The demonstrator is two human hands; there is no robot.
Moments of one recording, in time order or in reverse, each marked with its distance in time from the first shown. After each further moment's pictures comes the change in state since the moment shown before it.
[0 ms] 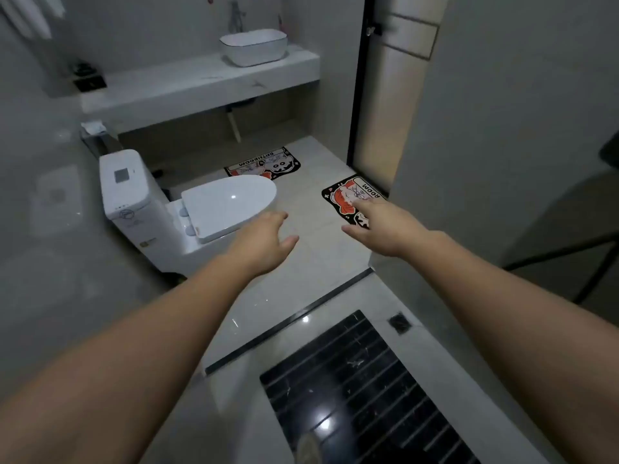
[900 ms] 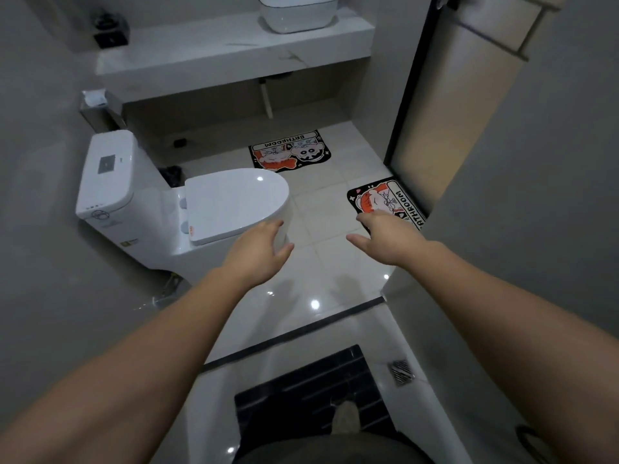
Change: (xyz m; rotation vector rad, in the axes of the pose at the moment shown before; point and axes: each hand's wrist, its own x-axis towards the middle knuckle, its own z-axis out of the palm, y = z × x) left_hand 0.222 -0.023 0.061 -0.053 0.065 -0.248; right_hand 0.257 0.126 0.007 -0.067 -0.188 -0.125
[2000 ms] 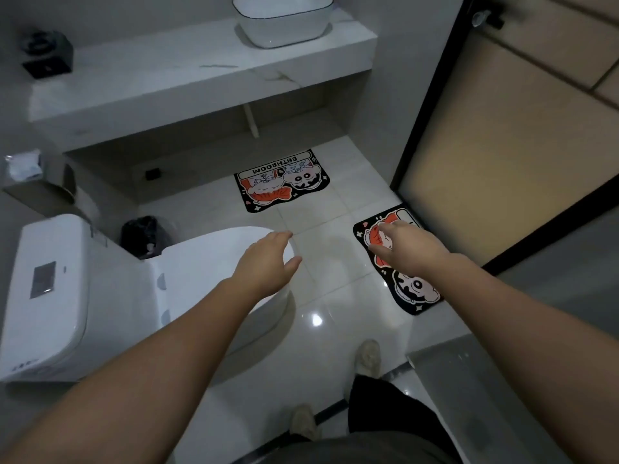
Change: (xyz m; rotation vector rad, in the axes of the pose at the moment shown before) left_hand 0.367 -0.107 -0.021 0.025 -0.124 0.034; right_hand 0.353 0.043 -0.051 0.002 -0.018 0.153
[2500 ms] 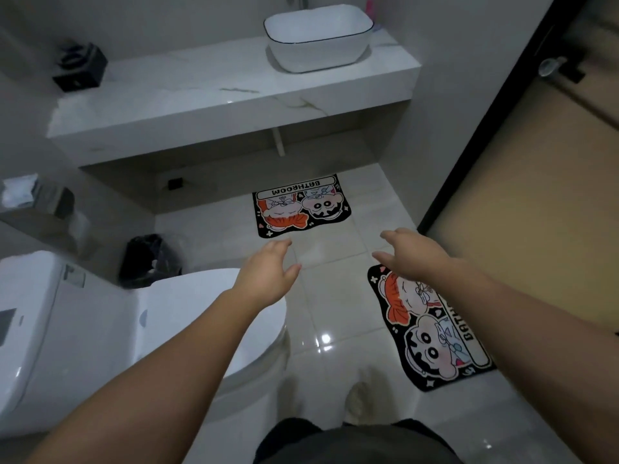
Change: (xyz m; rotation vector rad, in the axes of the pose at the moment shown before) left_hand 0.204 0.023 0.003 -0.050 0.086 -0.154; right_hand 0.237 0.082 -0.059 -0.044 -0.073 -0.153
